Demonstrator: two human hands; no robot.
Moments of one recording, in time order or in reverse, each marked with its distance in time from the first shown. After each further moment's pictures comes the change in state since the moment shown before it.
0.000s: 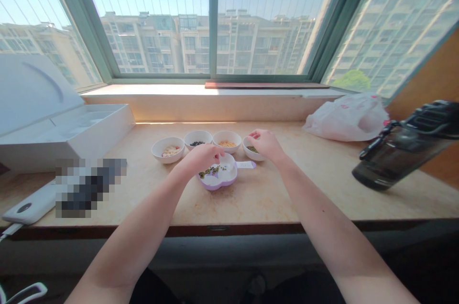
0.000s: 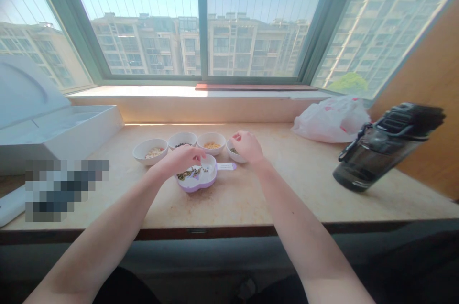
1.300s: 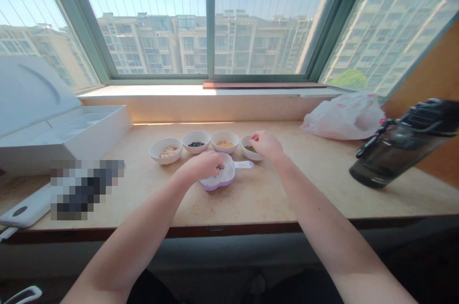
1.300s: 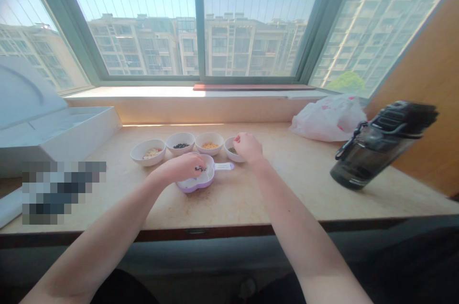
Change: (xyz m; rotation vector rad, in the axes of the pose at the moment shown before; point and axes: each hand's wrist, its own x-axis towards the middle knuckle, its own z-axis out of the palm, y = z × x) left_hand 0.004 0.006 0.017 0.067 -0.130 0.135; right_hand -0.002 0.001 -0.006 -0.259 -0.071 0.098
